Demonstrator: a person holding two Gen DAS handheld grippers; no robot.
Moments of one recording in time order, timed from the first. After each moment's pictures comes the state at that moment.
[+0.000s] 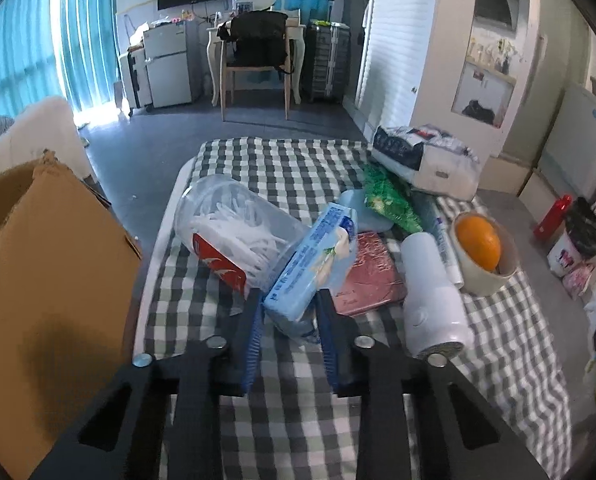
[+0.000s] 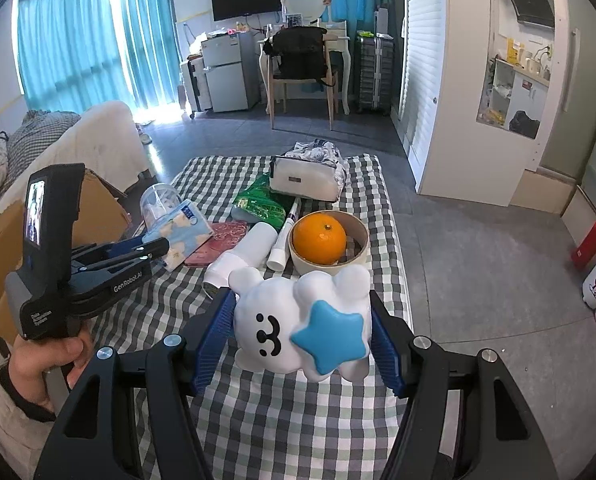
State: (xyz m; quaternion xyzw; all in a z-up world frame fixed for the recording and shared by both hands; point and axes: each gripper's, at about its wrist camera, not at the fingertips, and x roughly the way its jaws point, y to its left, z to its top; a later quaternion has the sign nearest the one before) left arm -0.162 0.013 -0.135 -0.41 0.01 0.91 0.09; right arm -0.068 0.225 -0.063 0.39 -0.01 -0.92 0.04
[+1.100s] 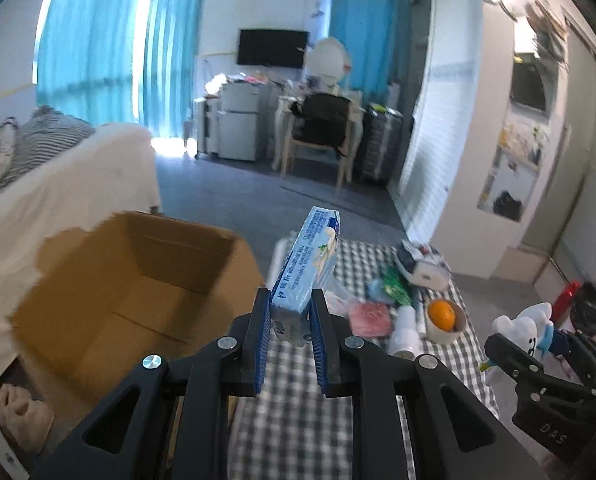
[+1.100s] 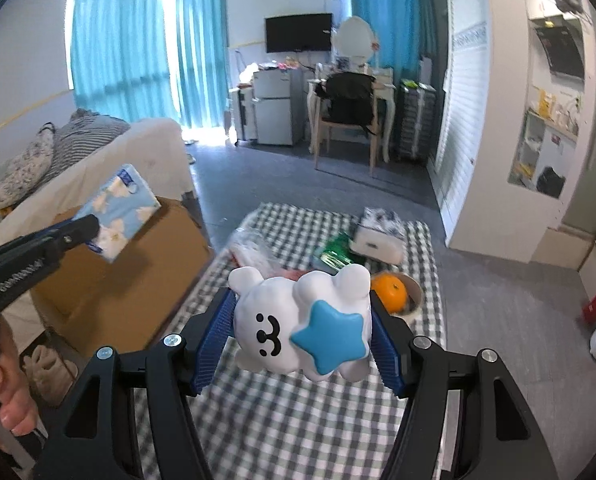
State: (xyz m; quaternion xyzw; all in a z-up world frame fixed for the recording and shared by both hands) left arm -0.021 -0.073 0.020 -0.29 -0.06 0.96 -0.02; right arm -0.023 0.151 0.012 0.31 0.03 -0.94 0.11
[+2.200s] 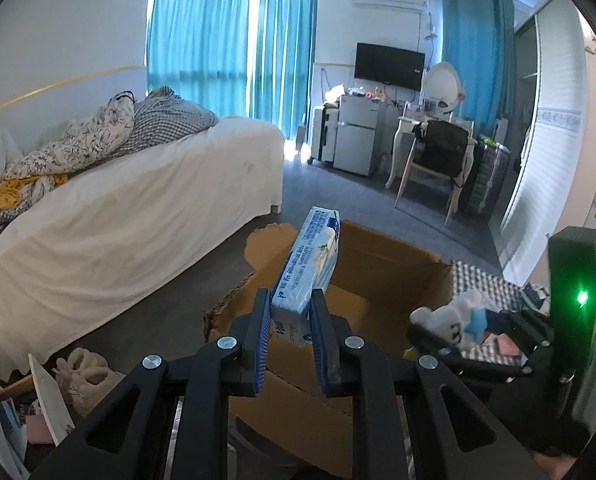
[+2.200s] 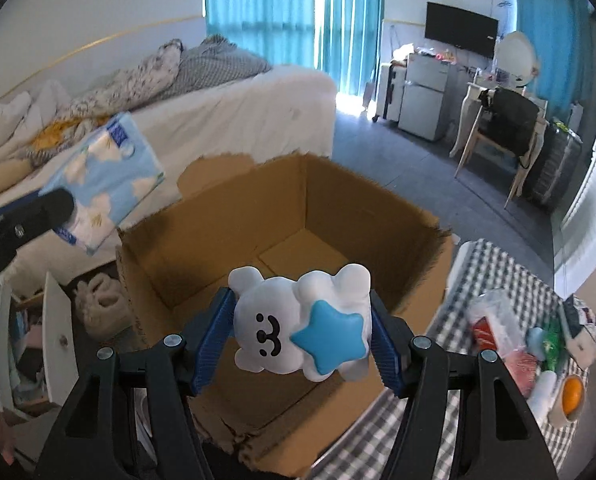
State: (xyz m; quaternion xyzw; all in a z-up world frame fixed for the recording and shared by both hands) left arm 0.027 -0.253 0.013 -0.29 -0.08 0.93 -0.20; right arm -0.063 -0.118 -0.035 0.35 0.14 -0.87 0.32
